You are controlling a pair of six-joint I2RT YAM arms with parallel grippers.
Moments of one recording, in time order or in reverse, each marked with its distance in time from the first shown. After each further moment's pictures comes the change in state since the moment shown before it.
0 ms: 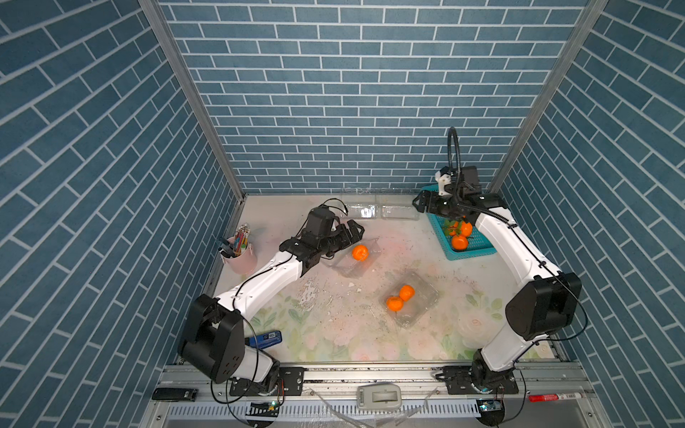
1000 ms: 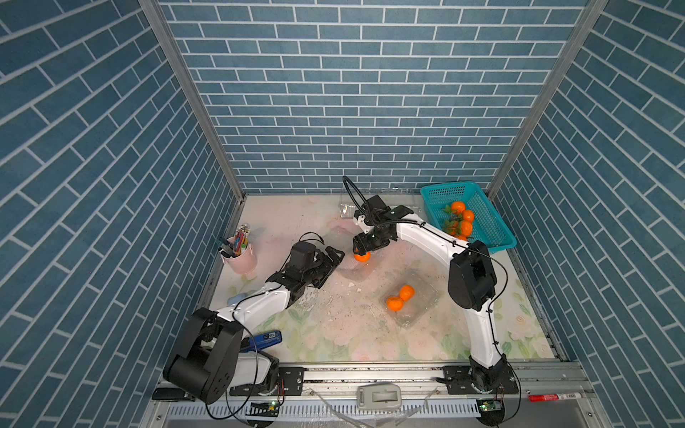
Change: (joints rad) left arm 0.087 -0.100 -0.462 0.342 0.069 -0.291; right arm 0.406 0.454 0.219 -0.182 0.006 -0.161
